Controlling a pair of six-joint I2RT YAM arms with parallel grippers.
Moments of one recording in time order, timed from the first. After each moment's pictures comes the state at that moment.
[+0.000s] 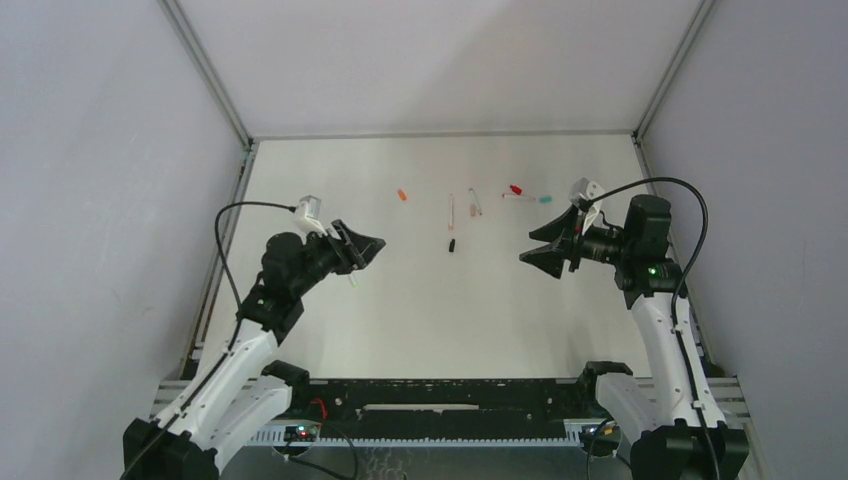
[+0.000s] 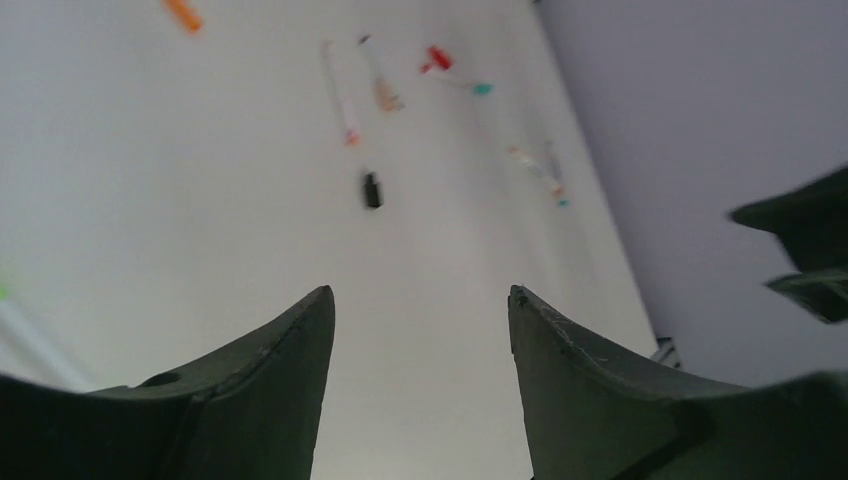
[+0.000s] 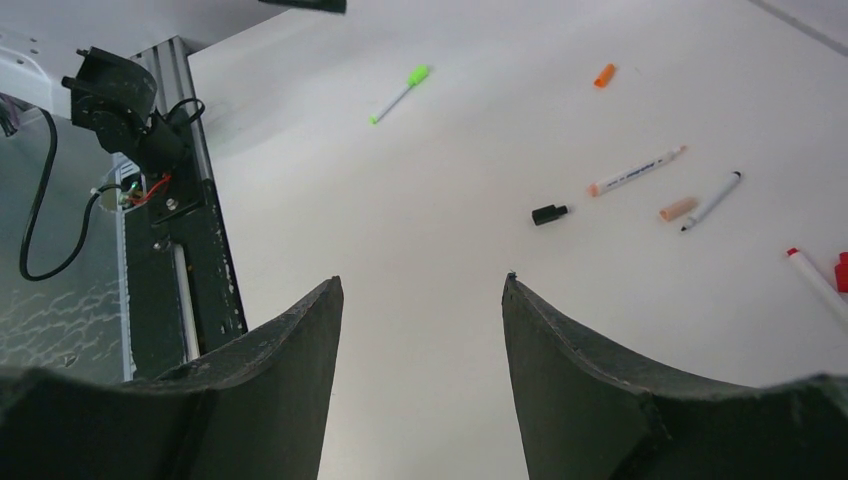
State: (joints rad) left arm -0.34 0.81 0.54 -0.02 0.25 -0.67; right arm -0.07 0.90 0.82 -0.35 -1.19 -0.24
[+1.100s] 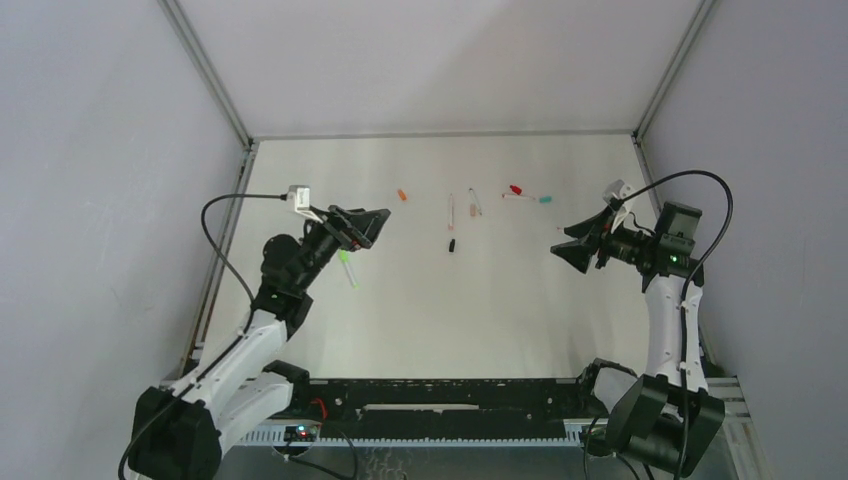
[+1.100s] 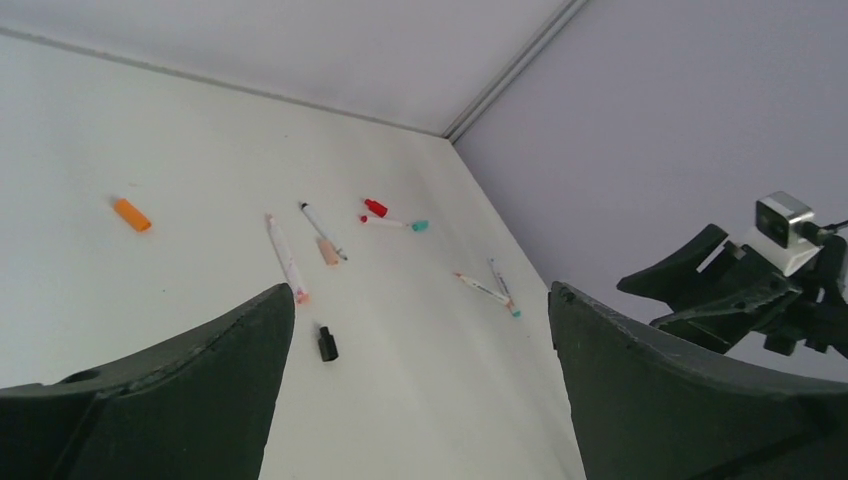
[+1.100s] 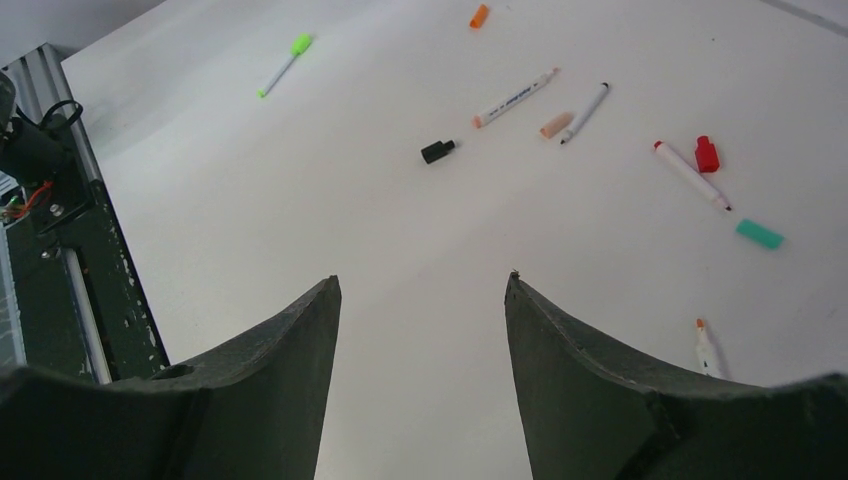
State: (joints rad) left arm -0.34 0.89 0.46 0.55 0.24 -0.71; right arm -0.37 1.02 0.82 -0.51 -1.27 -0.52
